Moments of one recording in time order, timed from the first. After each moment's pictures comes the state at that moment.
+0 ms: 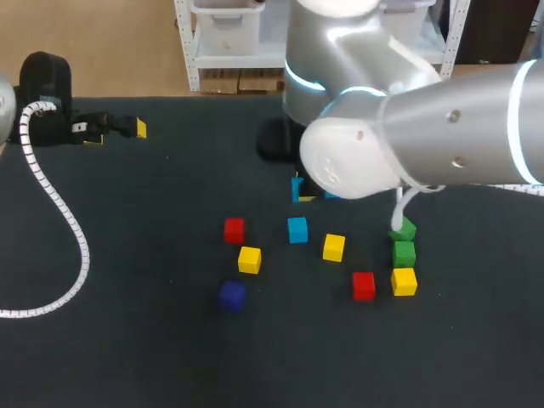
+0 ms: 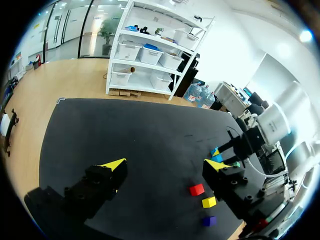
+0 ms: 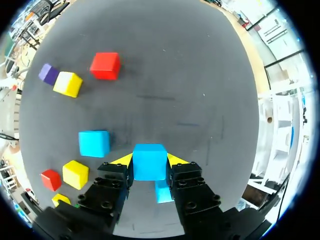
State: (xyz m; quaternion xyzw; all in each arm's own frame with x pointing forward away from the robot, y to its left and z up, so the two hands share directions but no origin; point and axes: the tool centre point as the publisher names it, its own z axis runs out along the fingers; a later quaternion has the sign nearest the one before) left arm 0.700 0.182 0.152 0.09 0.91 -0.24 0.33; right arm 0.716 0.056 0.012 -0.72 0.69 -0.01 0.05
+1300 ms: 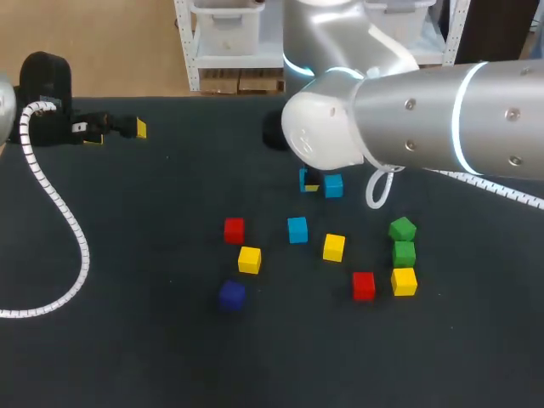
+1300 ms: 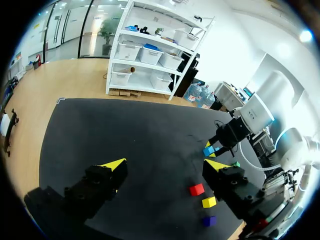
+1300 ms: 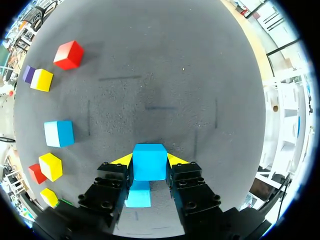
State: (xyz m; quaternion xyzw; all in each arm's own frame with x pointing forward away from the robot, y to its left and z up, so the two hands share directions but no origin) left arm 0.700 0.182 0.152 0.09 0.91 -0.24 0.33; right arm 0.756 0.039 -0.012 -0.70 0.71 -0.01 0.02
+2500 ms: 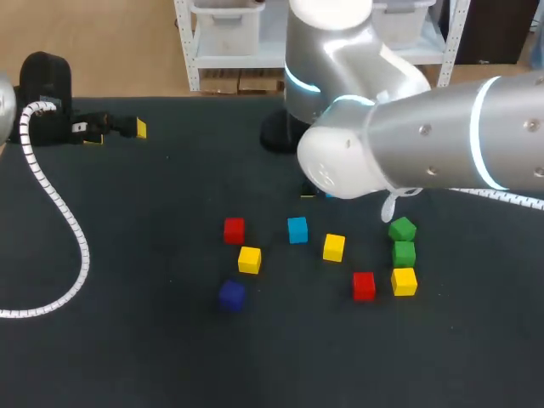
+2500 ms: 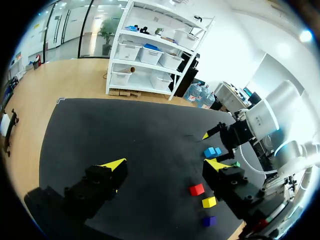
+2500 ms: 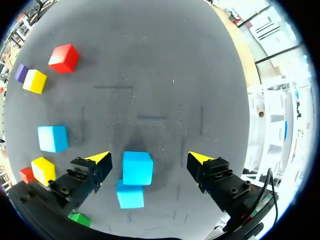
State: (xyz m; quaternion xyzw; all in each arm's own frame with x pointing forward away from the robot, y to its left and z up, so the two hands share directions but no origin) left arm 0.700 0.182 0.152 0.09 0.91 -0.24 0.33; right arm 0.763 0.048 0.002 -0.71 0.70 -0.04 0.09
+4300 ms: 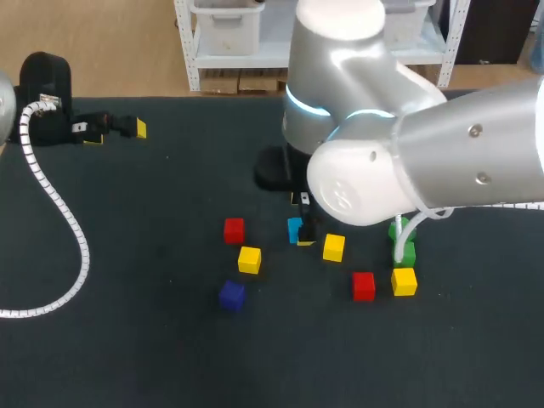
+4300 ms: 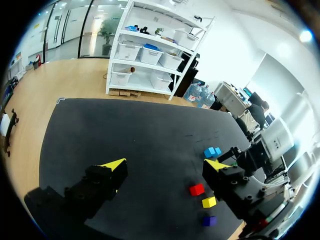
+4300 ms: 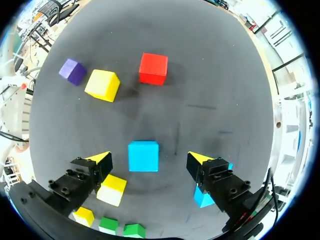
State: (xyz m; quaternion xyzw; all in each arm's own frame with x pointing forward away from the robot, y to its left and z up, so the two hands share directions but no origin) left arm 0.700 0.182 0.152 0.09 0.91 -0.24 0.33; right arm 0.652 0.064 0.001 -0.73 0.68 0.03 0.04
